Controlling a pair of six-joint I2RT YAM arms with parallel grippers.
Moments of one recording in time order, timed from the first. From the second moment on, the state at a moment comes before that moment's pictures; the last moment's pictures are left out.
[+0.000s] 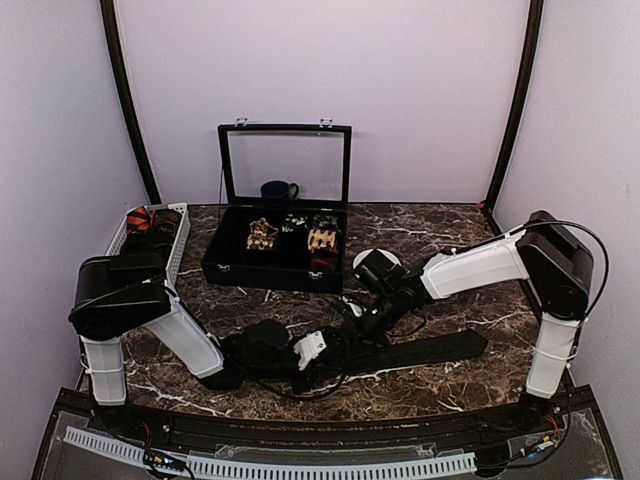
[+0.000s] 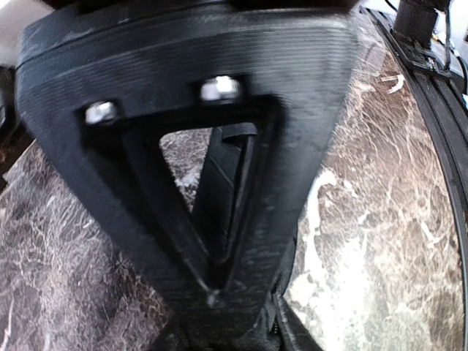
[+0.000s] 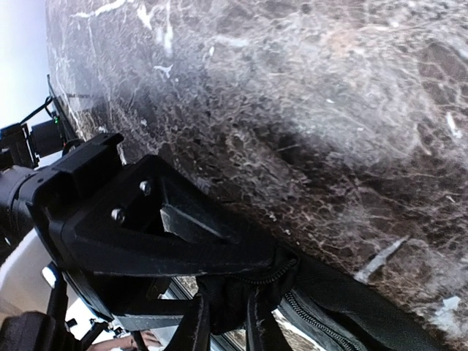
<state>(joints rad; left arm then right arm) -1.14 1.97 0.62 0.87 0.08 0.09 0.89 1.88 1.09 -0.37 -0.69 0.66</state>
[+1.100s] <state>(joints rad) -1.14 2.07 0.64 1.04 0.15 0.07 0.73 1.88 0.80 -0.02 -0.95 0.47</state>
